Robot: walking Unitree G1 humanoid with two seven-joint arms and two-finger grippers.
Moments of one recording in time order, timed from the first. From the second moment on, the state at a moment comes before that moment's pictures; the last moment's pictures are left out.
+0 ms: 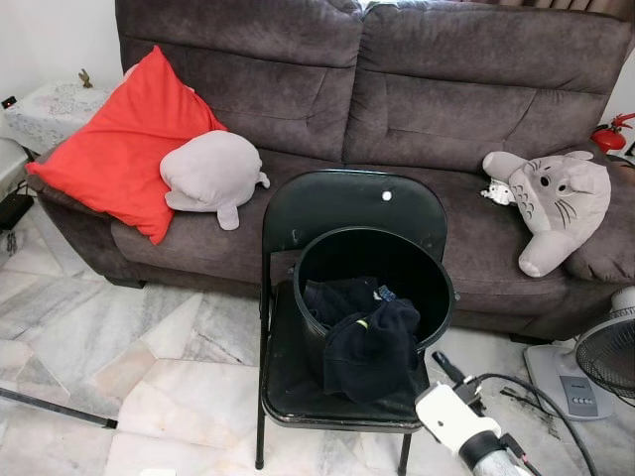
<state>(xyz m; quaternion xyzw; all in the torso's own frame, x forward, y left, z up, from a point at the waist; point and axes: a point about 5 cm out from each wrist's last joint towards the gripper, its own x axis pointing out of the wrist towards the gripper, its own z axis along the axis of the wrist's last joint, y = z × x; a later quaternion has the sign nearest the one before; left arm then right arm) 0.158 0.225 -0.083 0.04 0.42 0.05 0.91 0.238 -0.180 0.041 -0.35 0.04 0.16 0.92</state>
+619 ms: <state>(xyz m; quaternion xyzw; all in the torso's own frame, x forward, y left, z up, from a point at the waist) 0.158 0.225 -0.083 0.04 0.42 0.05 0.91 0.244 -0.171 0.053 -0.36 0.00 0.17 0.92</state>
